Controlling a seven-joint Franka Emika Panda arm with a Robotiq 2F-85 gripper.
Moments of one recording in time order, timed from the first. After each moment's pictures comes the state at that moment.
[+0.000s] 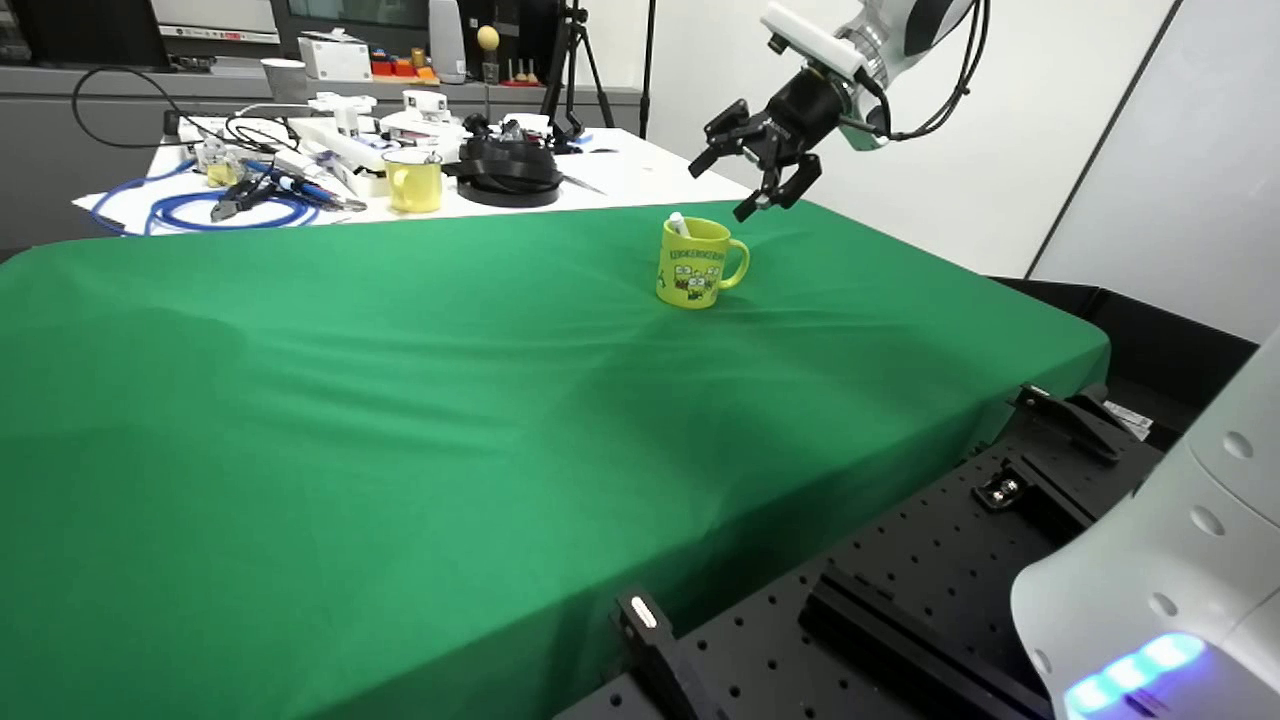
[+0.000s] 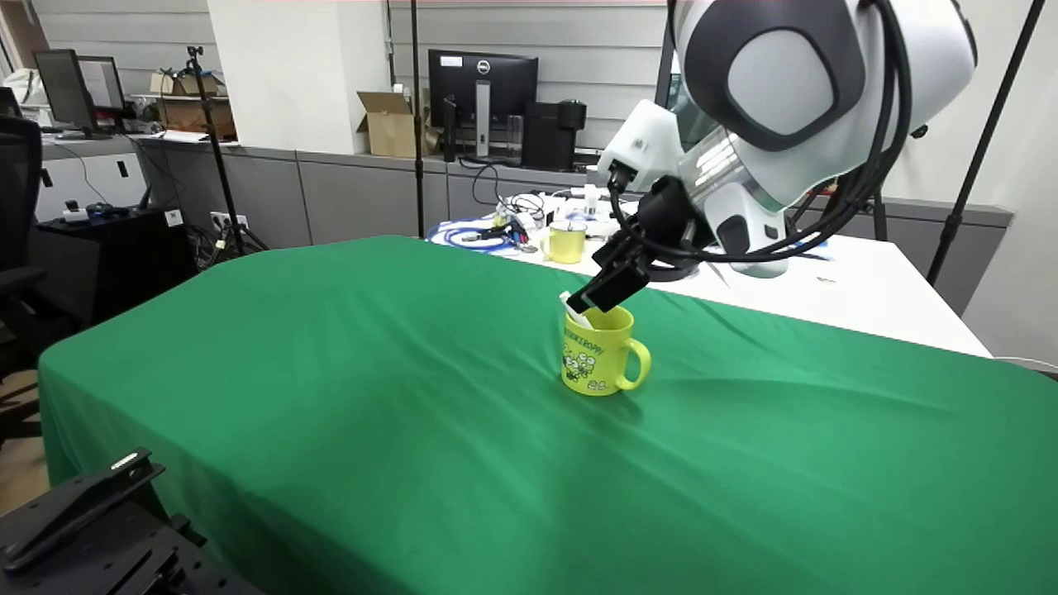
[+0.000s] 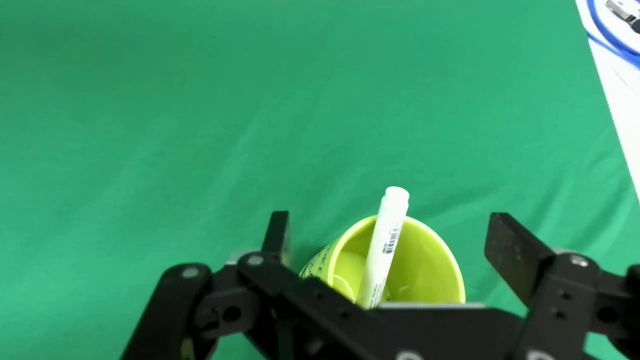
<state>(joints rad) -0.23 0.31 -0.21 -2.20 0.98 2.05 0.32</state>
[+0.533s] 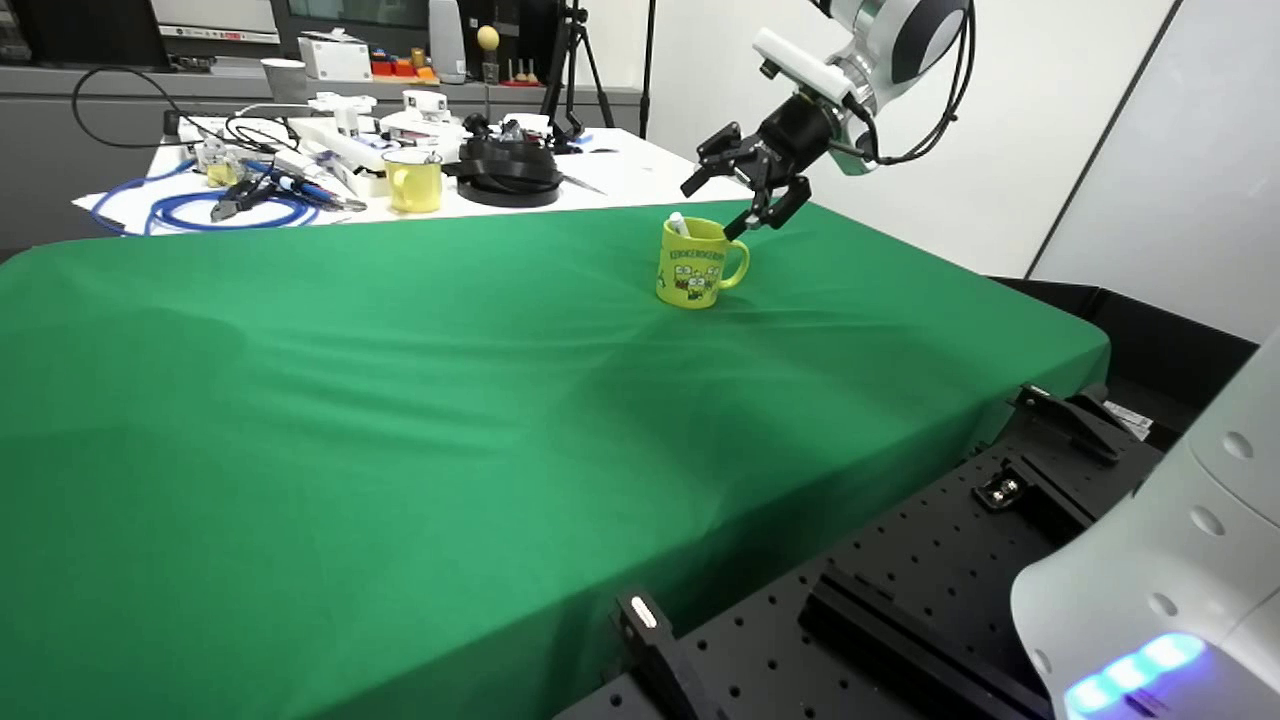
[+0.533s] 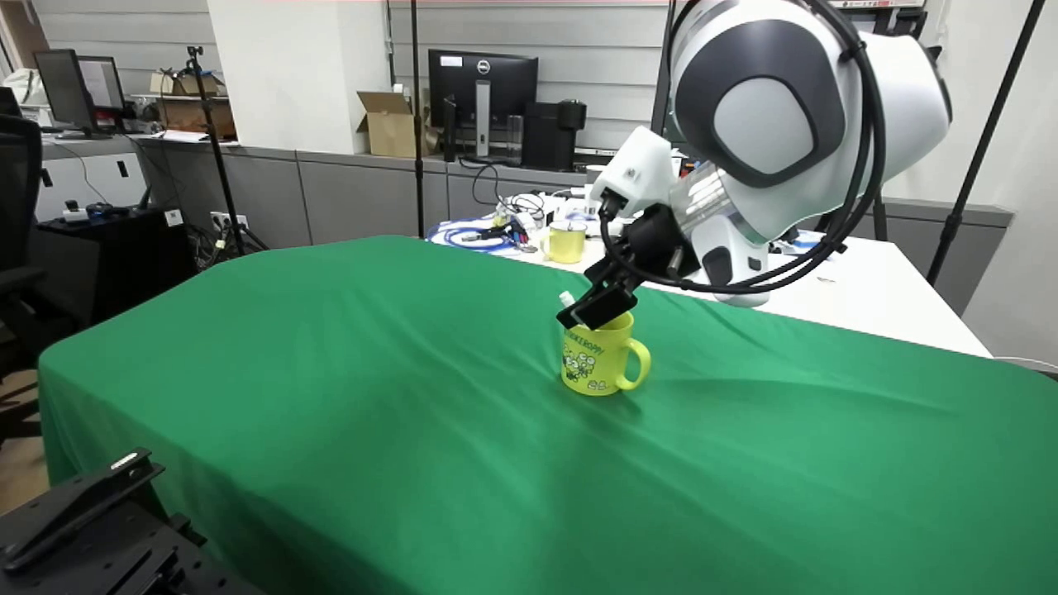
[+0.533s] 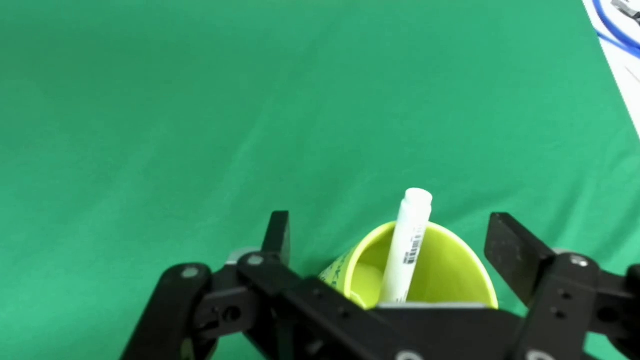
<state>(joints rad) -0.23 0.37 -0.20 -2.19 1.03 2.04 0.30</state>
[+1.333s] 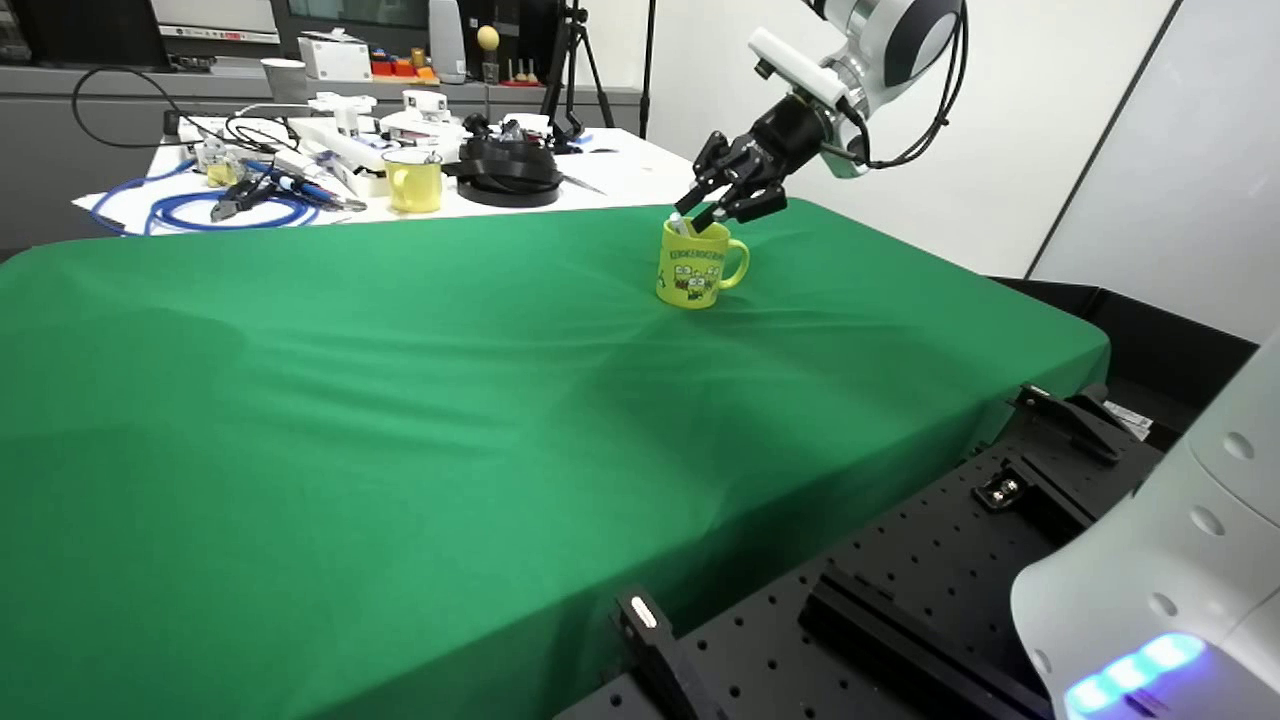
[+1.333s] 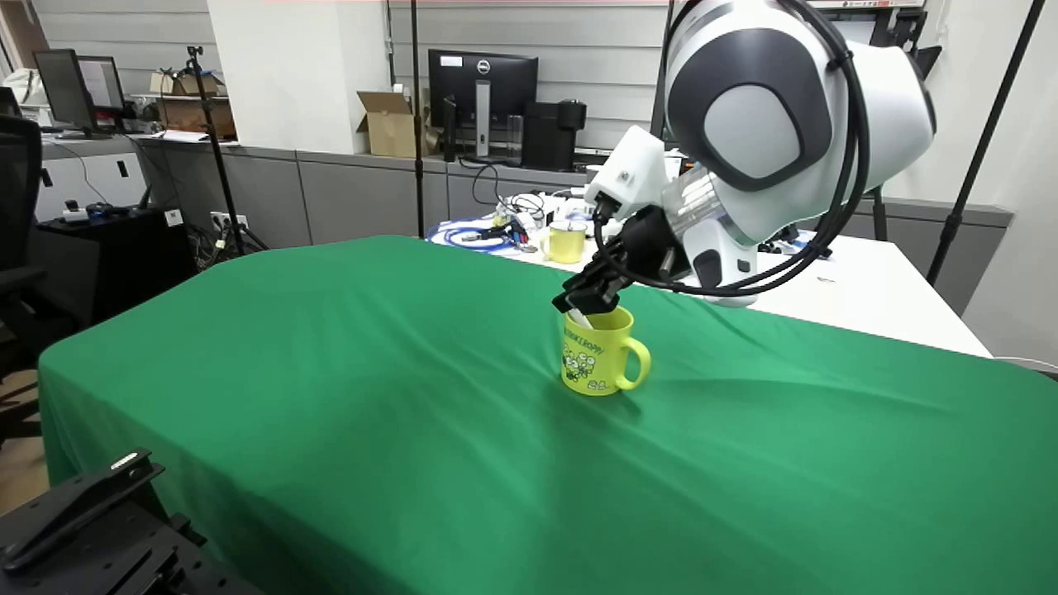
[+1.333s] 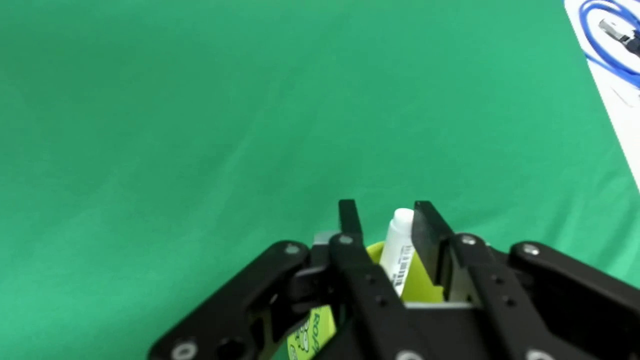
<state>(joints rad) -0.22 0.38 -0.20 -2.18 1.06 2.03 0.26</state>
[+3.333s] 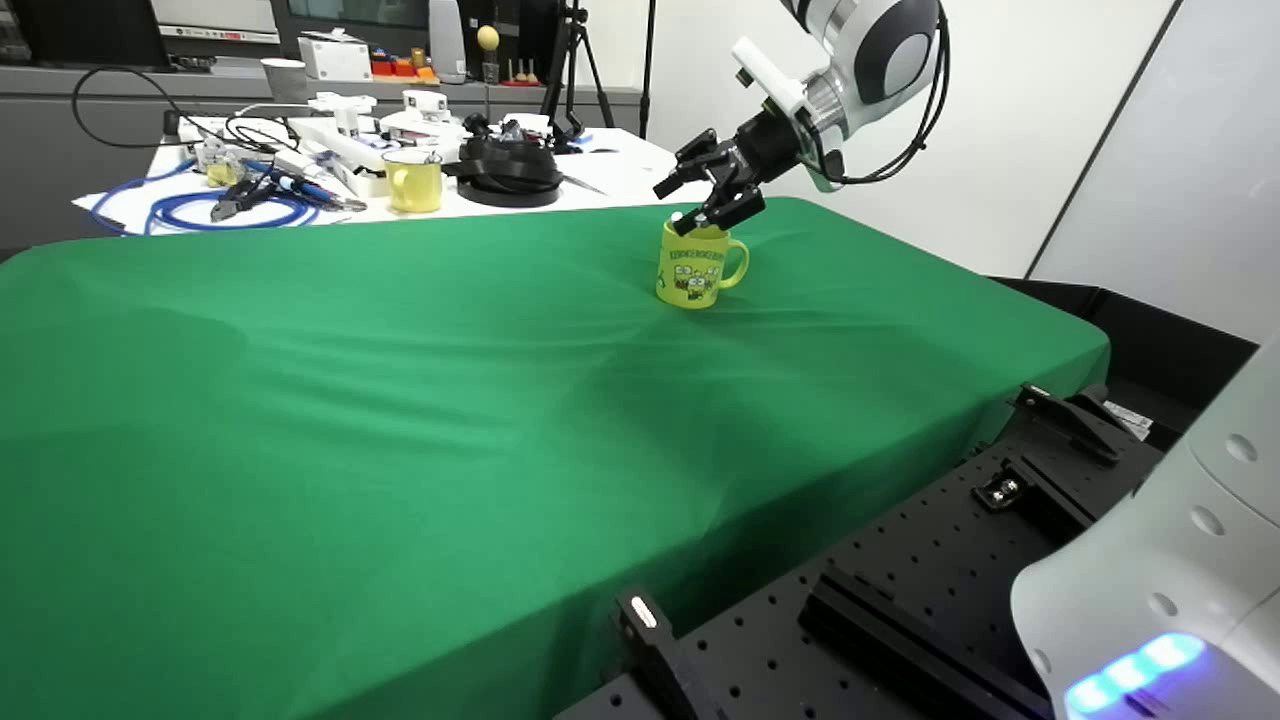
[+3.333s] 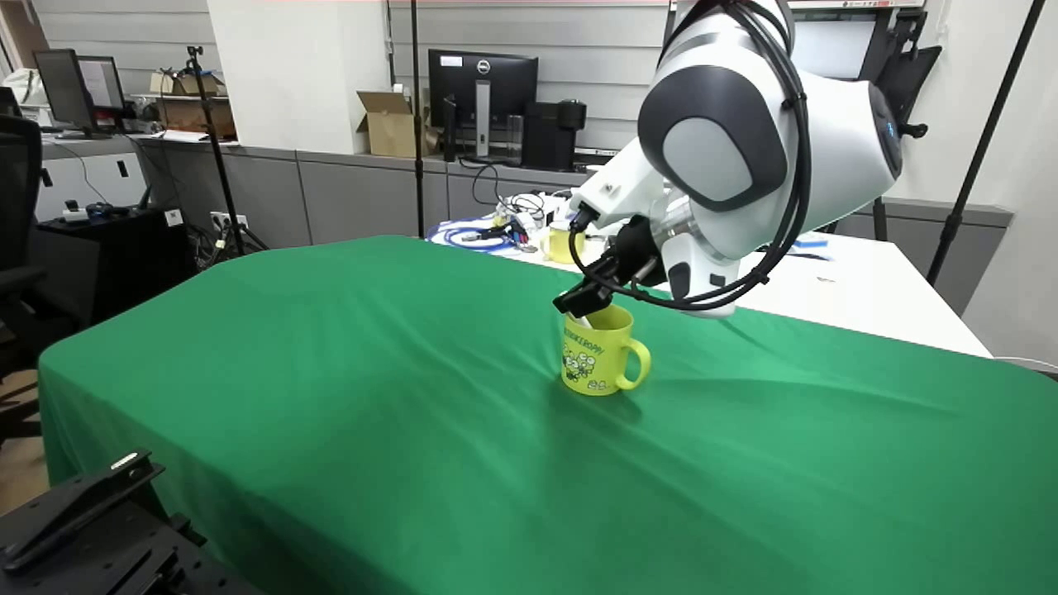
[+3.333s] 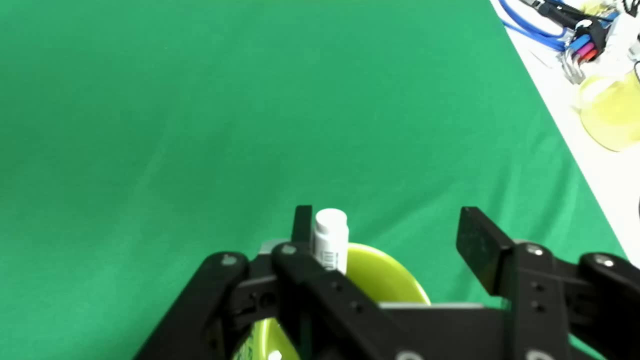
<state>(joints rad) -0.20 0.42 -0.19 -2.17 1.28 2.11 0.26</state>
